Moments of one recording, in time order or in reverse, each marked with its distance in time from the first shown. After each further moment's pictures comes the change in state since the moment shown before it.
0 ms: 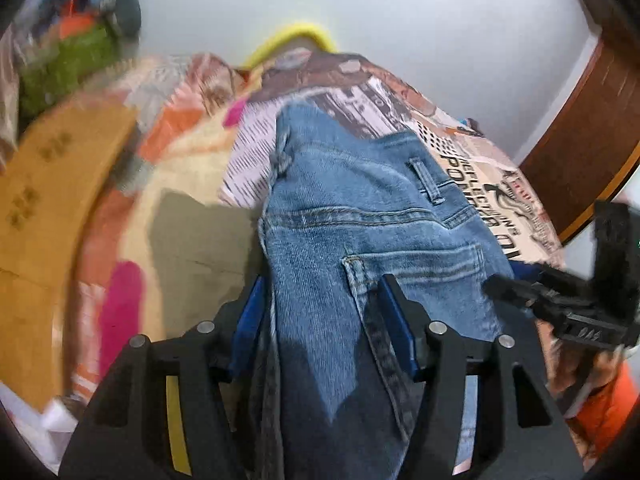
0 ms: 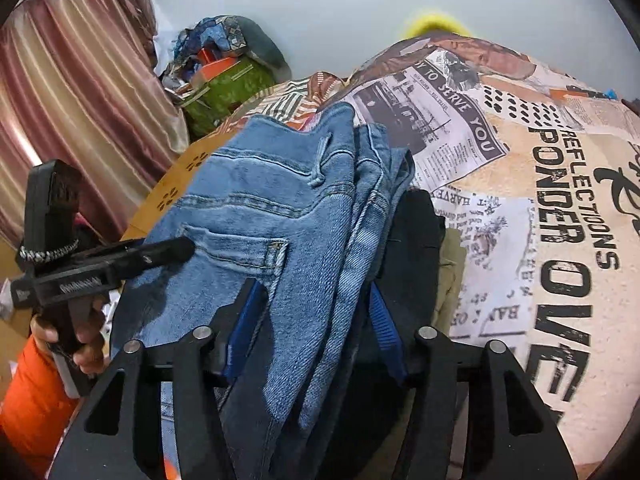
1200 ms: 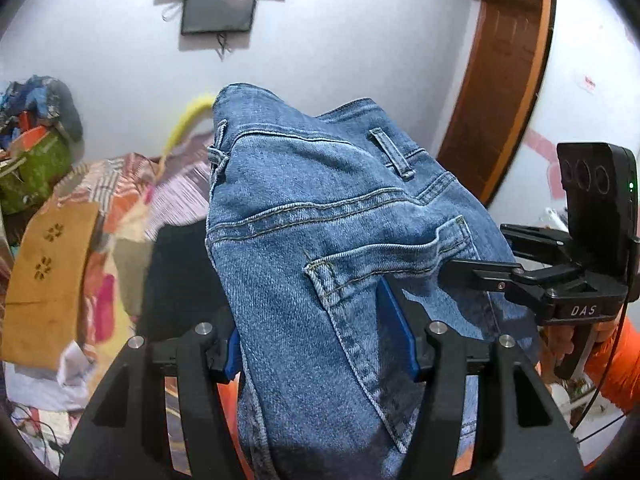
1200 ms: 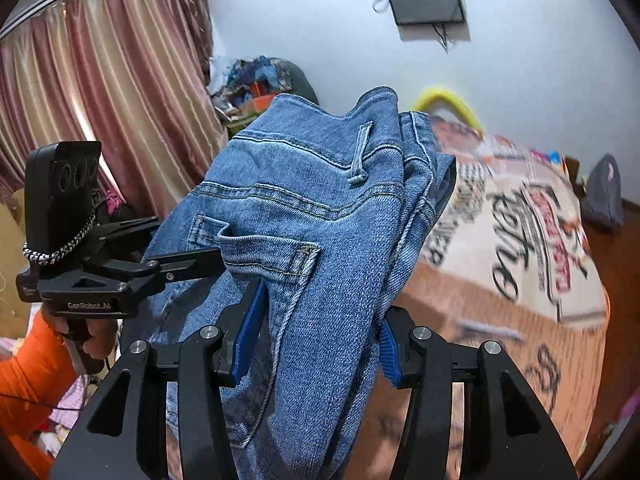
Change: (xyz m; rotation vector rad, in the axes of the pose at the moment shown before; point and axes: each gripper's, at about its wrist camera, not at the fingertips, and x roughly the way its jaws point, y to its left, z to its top) left arm -0.243 -0.210 -0.088 0.247 -0.161 -0.158; right arm -0.275 0.086 -0.095 -0.138 -0.150 -0.011
